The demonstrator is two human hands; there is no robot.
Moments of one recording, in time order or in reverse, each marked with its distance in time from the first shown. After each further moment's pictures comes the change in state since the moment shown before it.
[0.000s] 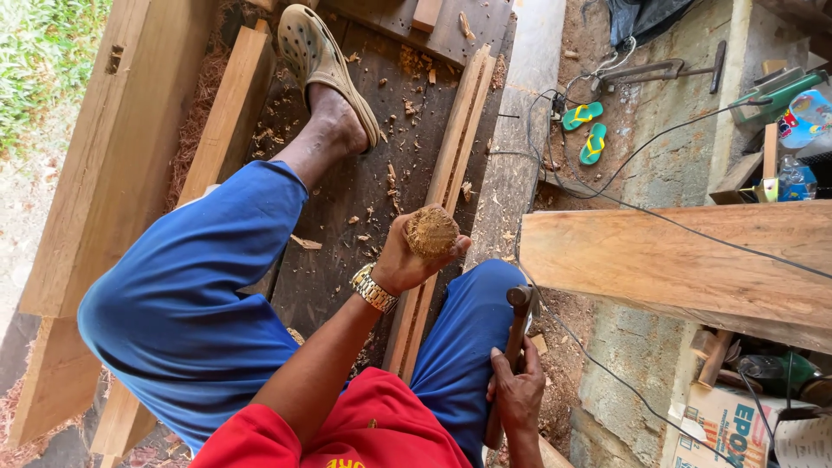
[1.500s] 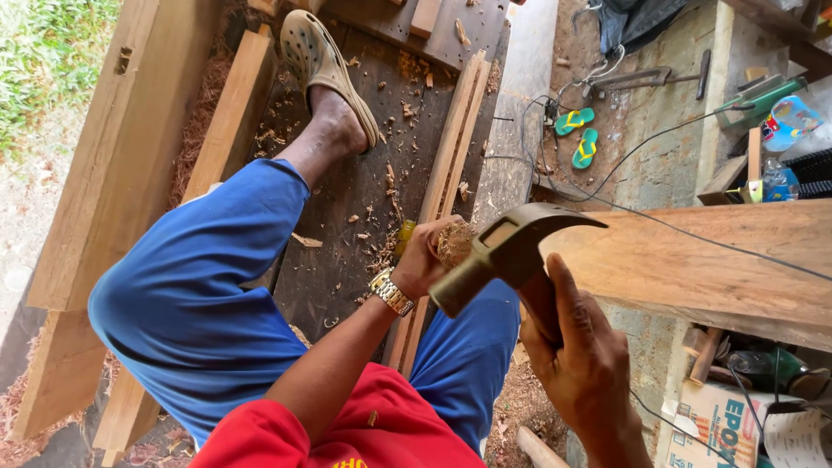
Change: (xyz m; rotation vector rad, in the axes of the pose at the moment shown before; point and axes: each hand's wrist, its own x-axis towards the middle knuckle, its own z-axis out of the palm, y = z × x) left_hand -0.007 -0.021 0.020 0.063 -0.077 0.167; right_hand -0.037 -0.214 -0.030 -0.704 -0.031 -1.196
